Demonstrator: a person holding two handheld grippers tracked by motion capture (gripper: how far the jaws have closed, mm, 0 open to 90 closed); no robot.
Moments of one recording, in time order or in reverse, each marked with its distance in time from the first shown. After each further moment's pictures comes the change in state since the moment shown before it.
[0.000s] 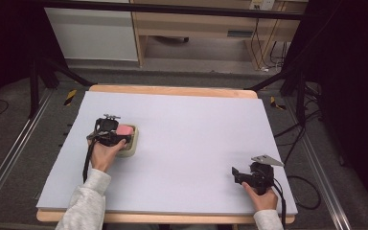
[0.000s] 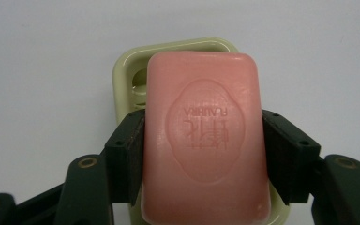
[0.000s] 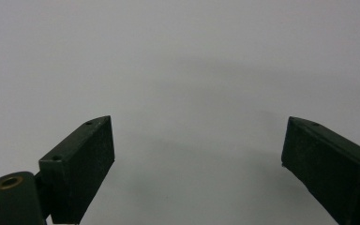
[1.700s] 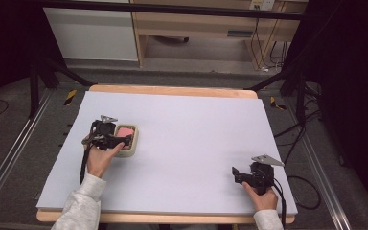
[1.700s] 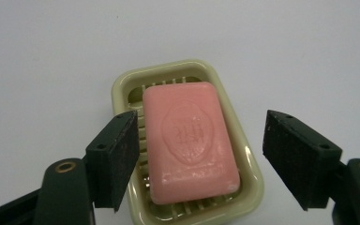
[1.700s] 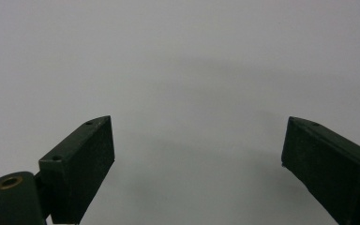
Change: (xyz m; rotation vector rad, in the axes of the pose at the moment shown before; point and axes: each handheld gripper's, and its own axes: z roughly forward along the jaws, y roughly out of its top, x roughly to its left) left arm -0.003 -0.012 -0.025 -0.136 -0.037 0.066; right arm -0.001 0.000 0.000 -0.001 -0.001 0.005
